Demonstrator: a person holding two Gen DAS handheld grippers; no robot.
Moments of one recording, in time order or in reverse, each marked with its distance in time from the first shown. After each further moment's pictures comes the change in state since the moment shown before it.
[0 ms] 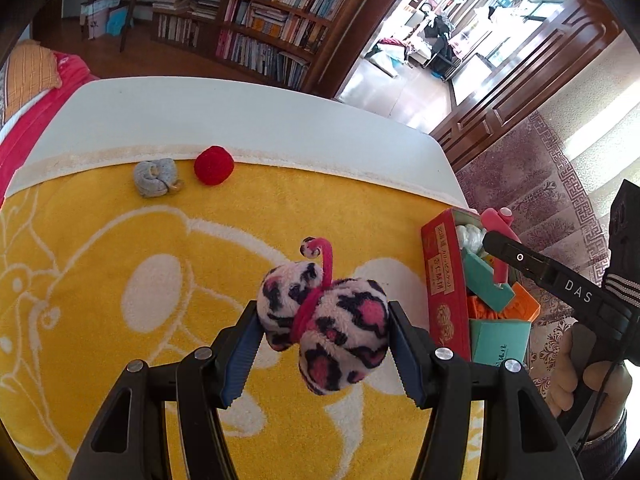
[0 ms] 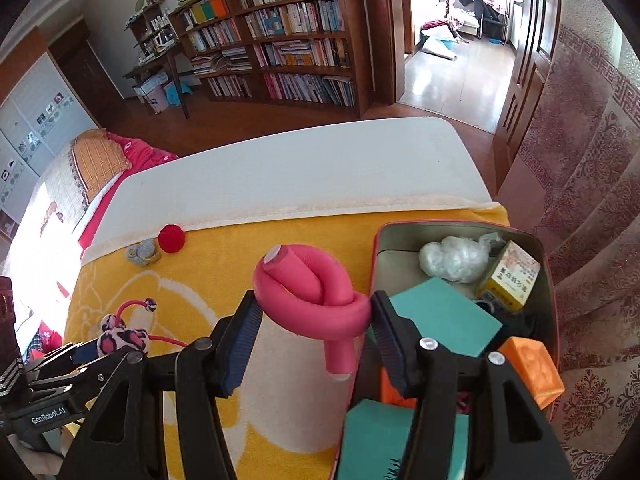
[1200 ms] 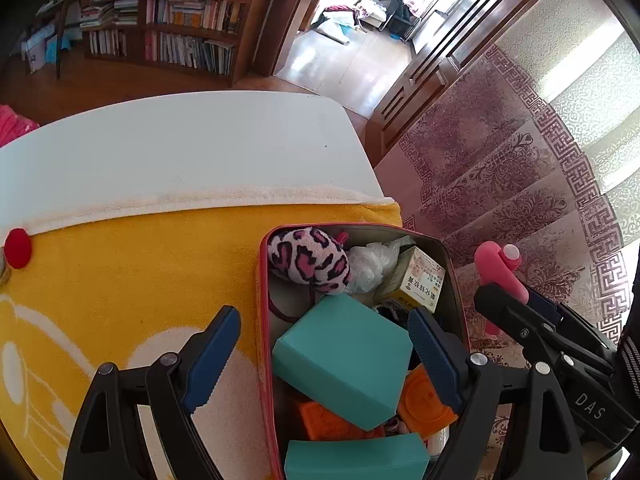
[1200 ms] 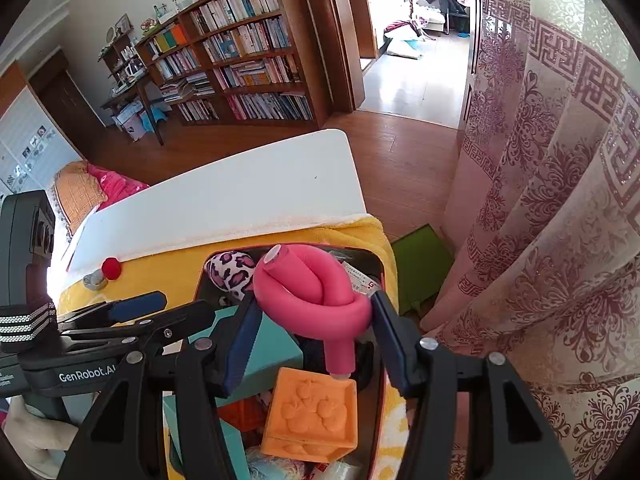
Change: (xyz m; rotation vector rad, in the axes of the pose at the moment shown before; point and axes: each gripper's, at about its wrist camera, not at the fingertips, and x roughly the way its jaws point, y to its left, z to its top) left arm 0.122 -0.183 0.052 0.133 0.101 -0.039; right arm -0.023 -0.140 0.011 0.073 -0.036 -0.015
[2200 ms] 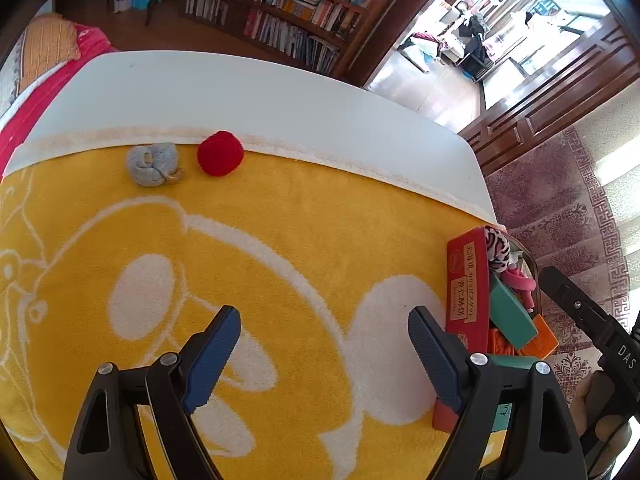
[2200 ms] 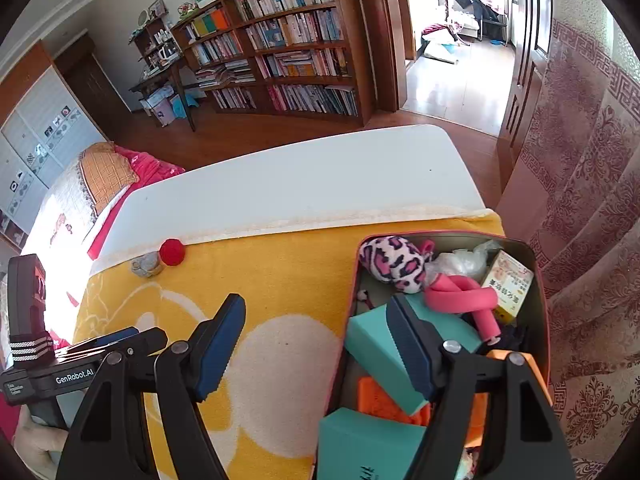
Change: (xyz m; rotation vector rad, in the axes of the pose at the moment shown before) left arm -0.090 0.189 -0.064 -0.259 -0.052 0.100; right arm 0.023 0.140 -0.019 -0.073 0.015 0.073
